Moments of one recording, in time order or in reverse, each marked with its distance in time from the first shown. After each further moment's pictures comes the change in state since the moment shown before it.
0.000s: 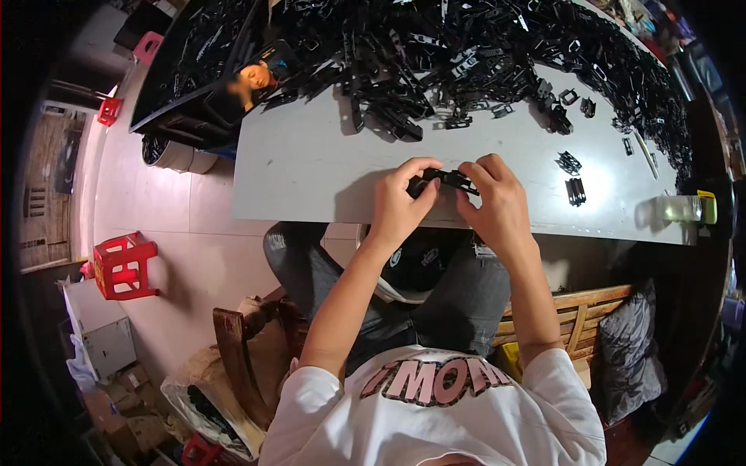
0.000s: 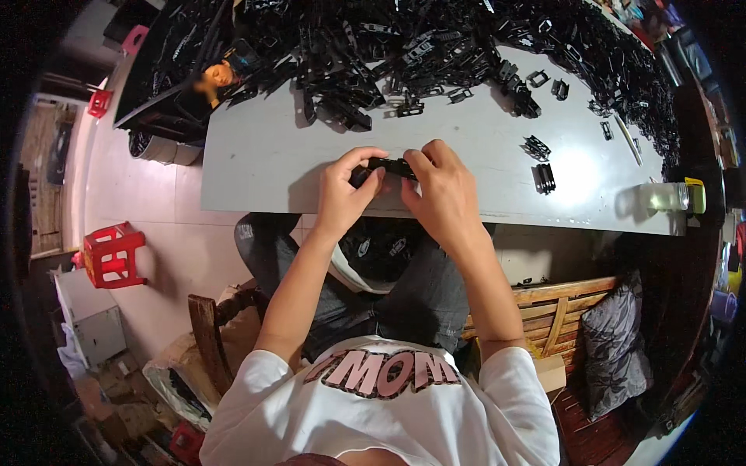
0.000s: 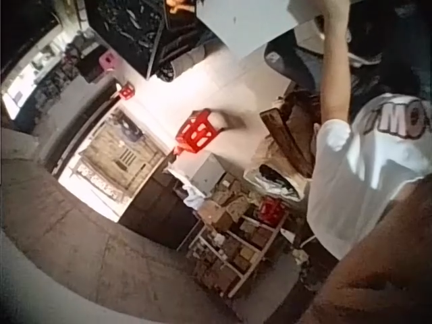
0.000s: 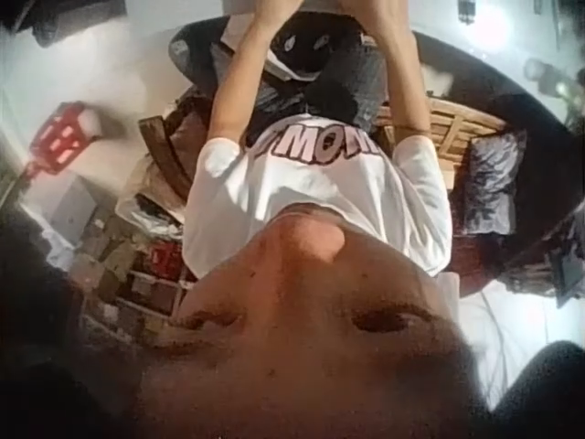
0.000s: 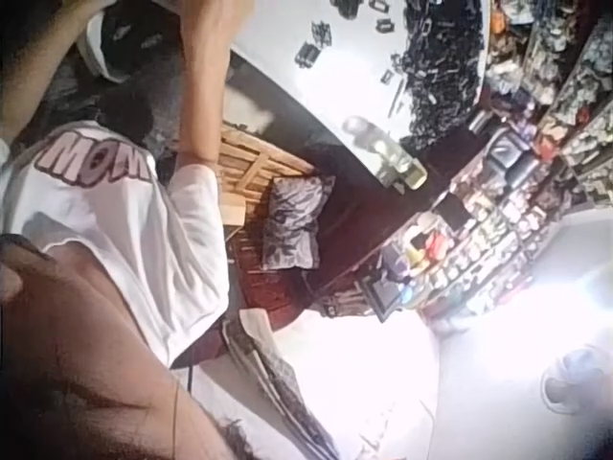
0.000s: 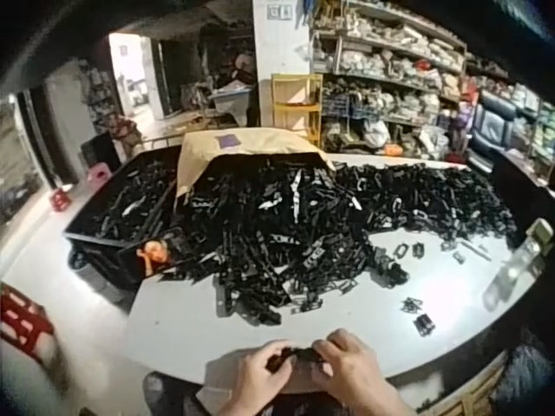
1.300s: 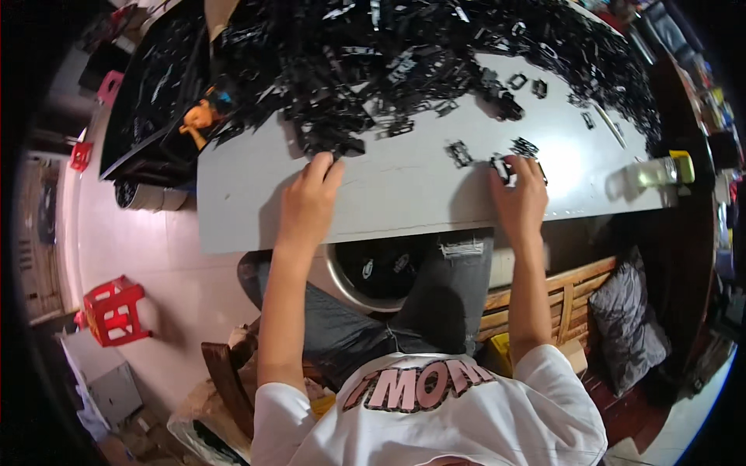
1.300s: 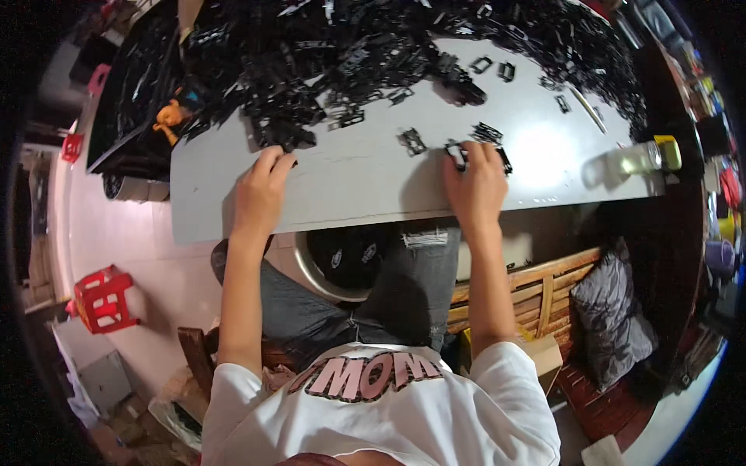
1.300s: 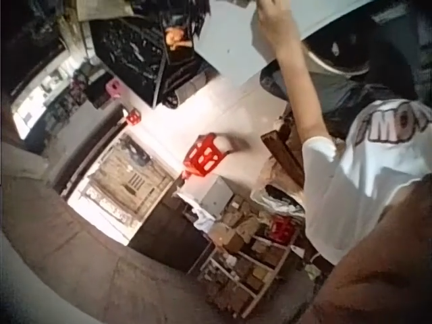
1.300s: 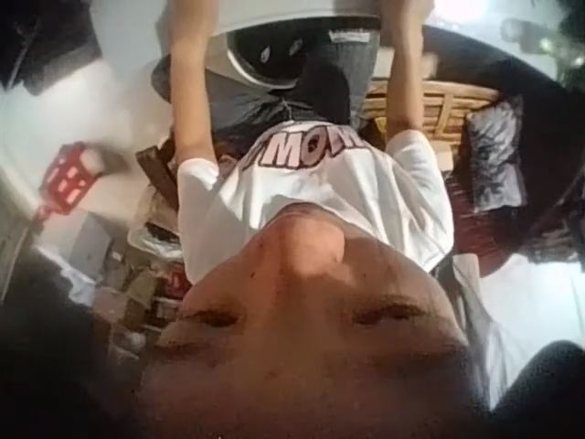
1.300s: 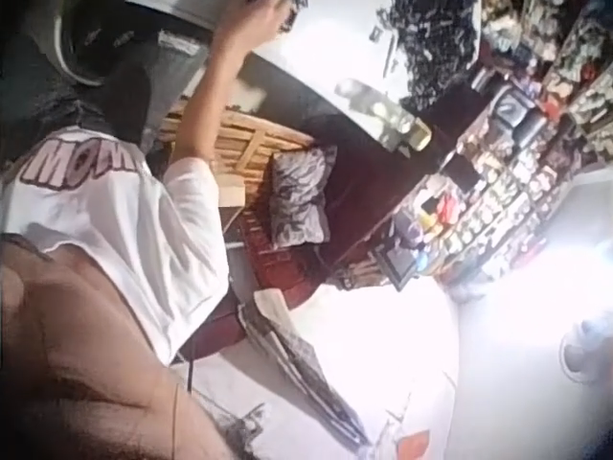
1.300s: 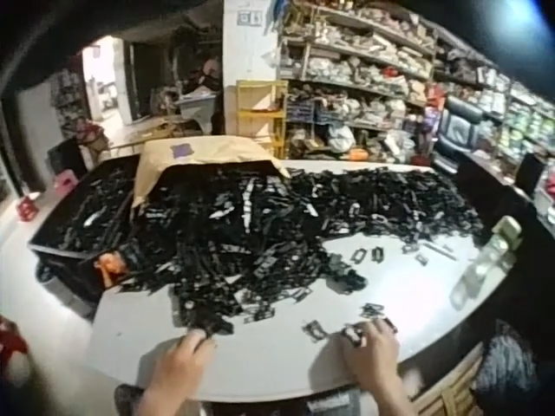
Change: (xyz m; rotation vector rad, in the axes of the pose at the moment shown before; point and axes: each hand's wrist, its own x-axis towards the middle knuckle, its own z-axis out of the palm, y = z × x) left_hand 0.024 0.005 -0.058 1.086 -0.143 0.438; right_hand -0.031 0.076 -0.032 -0.313 0.340 0.355
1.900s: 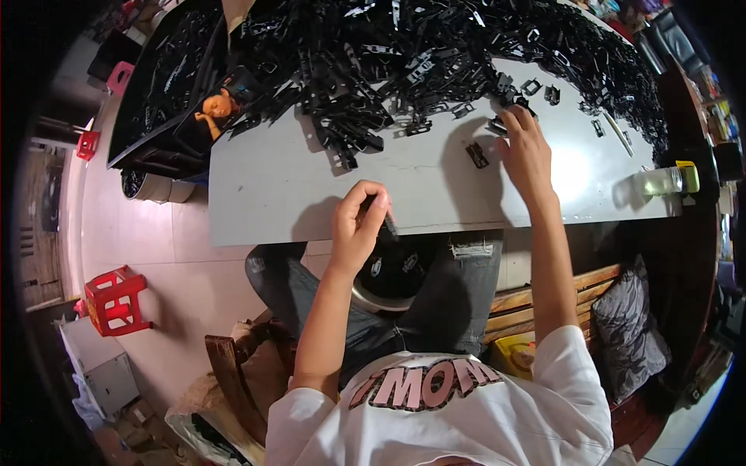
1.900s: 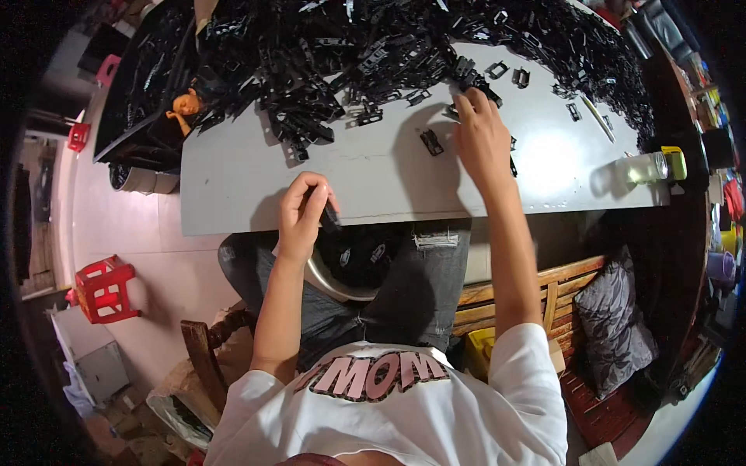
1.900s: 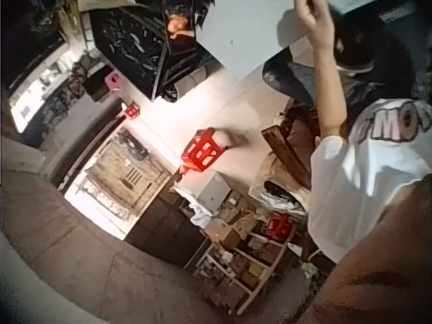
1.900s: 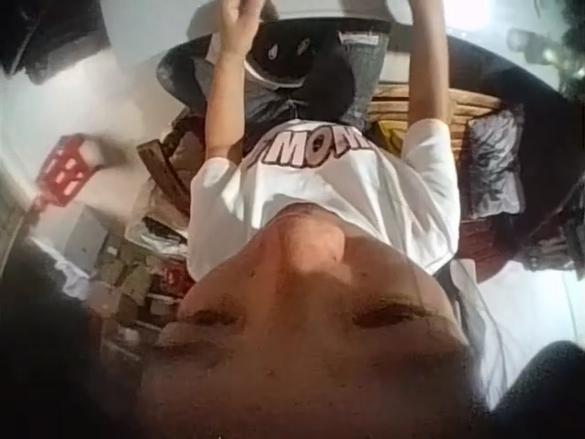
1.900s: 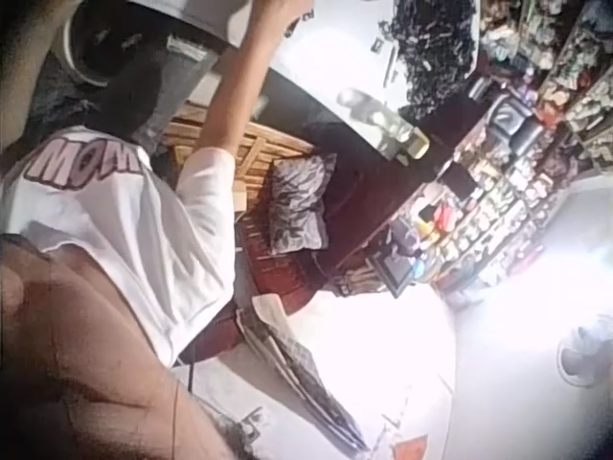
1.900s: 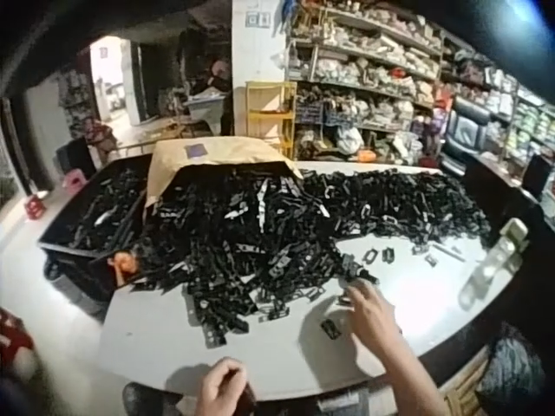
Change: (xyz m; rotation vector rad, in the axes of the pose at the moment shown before) left_hand -0.022 0.050 0.015 -1.447 0.129 -0.386; right_hand 0.061 -0.001 0.020 -0.136 -0.084 -0.324
